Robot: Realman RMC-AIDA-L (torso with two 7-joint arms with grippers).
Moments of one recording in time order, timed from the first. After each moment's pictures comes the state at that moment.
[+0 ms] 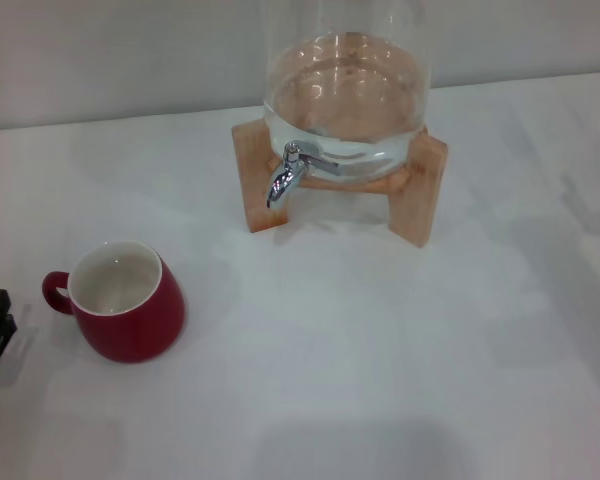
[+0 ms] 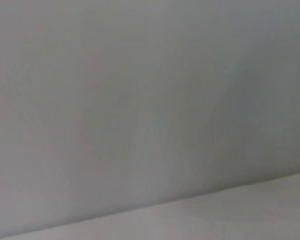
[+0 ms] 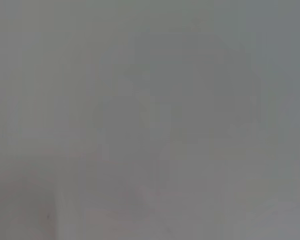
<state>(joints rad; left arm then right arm) -0.34 -2.10 1.29 -0.07 0.34 1.28 -0.13 0.28 2.01 -1.55 -0.18 0.10 -1.29 0.38</state>
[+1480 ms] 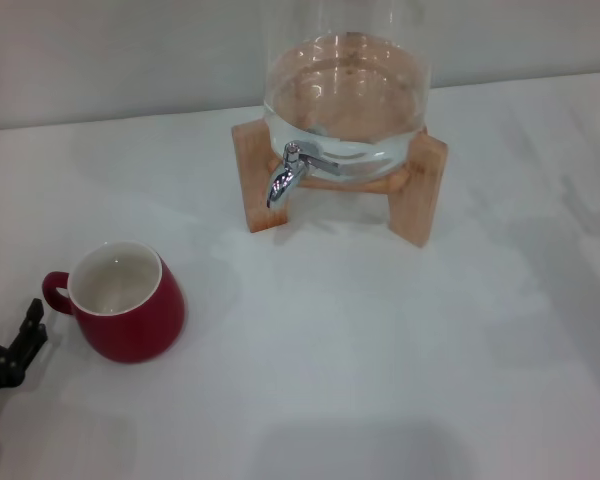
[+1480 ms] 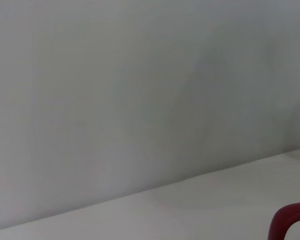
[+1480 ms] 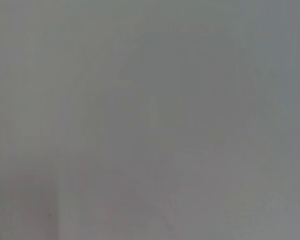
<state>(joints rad) -0.35 -2.10 1.29 -0.07 0.44 1.25 -0.13 0.27 2.01 -1.56 -0.18 0.10 -1.29 0.38</state>
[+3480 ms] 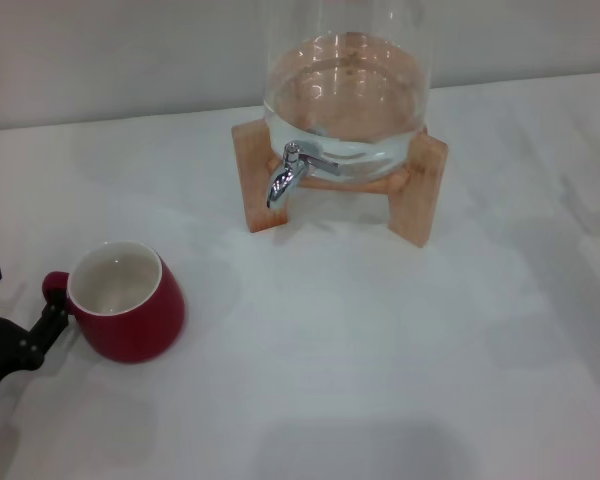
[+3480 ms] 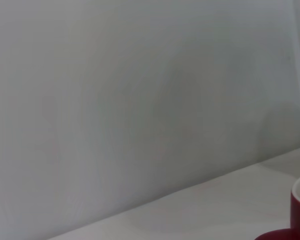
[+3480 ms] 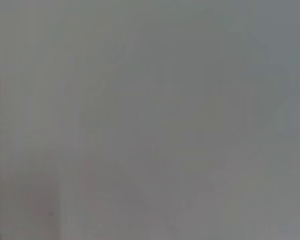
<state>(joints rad) -0.39 -2.10 1.29 -0.06 0.49 1.25 -0.12 0.27 2.01 -1.56 -0.18 0.10 -1.29 0.38</state>
